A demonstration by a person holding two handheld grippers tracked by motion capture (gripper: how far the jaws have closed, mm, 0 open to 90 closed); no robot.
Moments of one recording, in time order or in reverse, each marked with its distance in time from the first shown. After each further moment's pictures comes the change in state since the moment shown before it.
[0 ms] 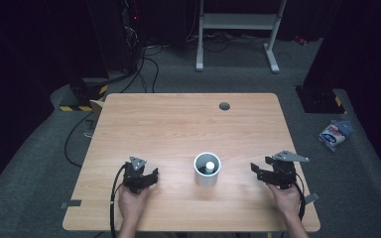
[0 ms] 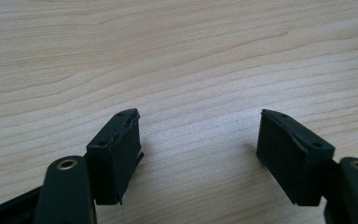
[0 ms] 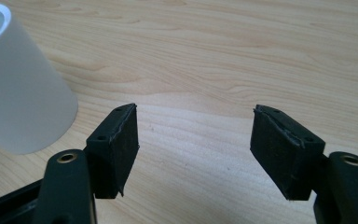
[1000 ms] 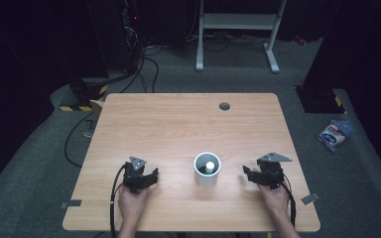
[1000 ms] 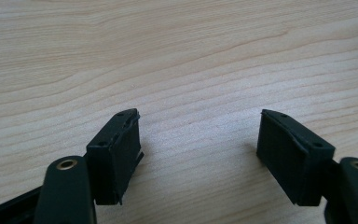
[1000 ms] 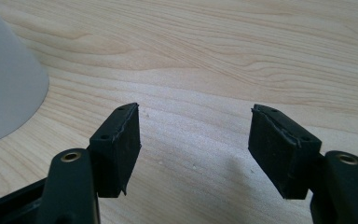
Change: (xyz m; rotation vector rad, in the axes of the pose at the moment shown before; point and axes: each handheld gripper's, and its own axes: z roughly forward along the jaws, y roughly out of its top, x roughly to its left) left arm 0.000 0.000 0.000 0.002 -0.001 0.003; right arm 0.008 -0.014 0.041 0.067 -0.033 -0.032
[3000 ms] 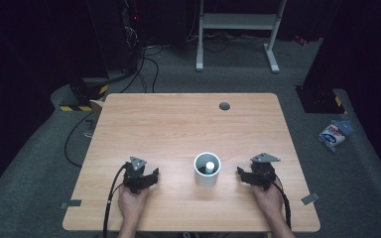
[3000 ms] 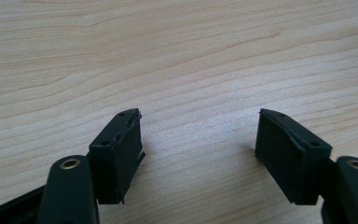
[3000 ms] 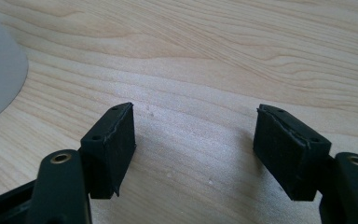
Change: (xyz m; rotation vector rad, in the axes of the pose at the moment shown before) left arm 0.000 0.000 -0.001 0.009 -0.023 0.006; right arm 0.012 -0.002 0.023 0.037 -0.038 -0.052
